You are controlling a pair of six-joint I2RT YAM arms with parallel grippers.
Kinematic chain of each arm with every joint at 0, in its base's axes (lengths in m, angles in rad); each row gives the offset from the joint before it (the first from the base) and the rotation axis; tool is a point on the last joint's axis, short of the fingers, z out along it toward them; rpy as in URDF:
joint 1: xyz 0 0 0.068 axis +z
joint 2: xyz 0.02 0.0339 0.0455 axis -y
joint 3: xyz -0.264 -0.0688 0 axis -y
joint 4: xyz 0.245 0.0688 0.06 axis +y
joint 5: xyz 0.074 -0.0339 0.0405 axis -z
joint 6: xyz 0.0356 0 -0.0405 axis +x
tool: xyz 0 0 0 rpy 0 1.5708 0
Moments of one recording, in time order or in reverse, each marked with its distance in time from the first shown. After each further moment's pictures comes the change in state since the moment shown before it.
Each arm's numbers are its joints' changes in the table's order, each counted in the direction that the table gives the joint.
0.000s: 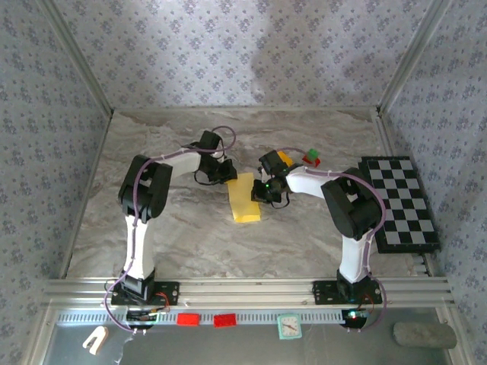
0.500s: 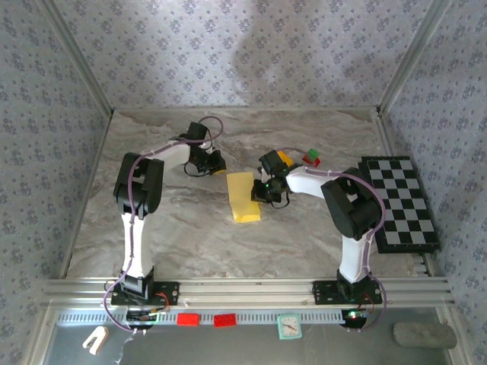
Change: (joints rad) left arm 0.090 -0.002 0.081 0.077 -0.035 0.056; right arm -0.001 -0.001 -0.001 -0.006 0.000 0.000
